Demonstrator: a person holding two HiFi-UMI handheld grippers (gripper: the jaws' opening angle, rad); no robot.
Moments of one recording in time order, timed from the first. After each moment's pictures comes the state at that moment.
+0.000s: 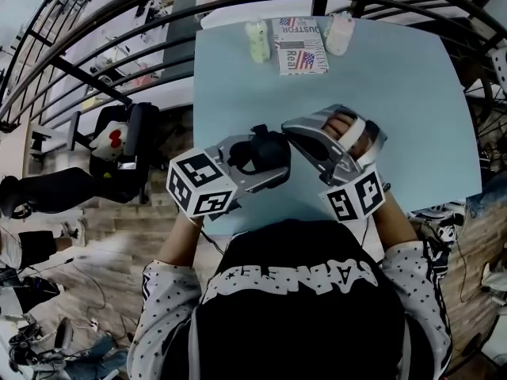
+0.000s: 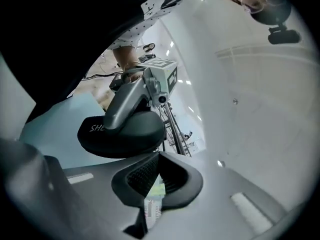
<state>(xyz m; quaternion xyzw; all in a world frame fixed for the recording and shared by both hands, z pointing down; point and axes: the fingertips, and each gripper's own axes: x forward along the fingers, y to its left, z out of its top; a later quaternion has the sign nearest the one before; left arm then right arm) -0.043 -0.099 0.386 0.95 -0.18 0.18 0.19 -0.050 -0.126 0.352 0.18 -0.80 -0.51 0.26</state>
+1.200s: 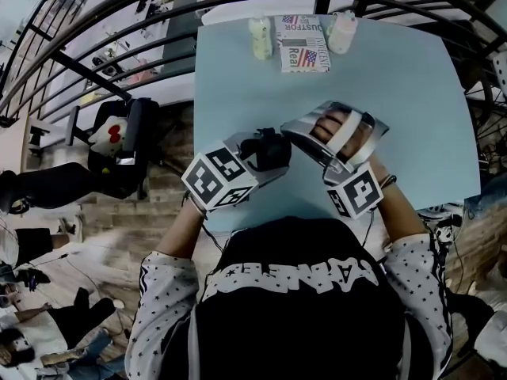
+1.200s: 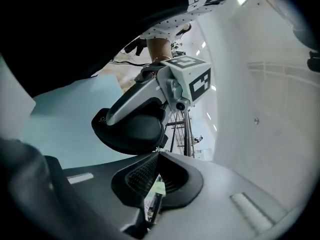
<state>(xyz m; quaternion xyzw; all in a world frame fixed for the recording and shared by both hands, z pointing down) -0.044 -0.101 0.434 0.92 -0.18 0.31 0.16 -0.059 -0.123 0.379 0.09 -0.72 -0.61 0.33</state>
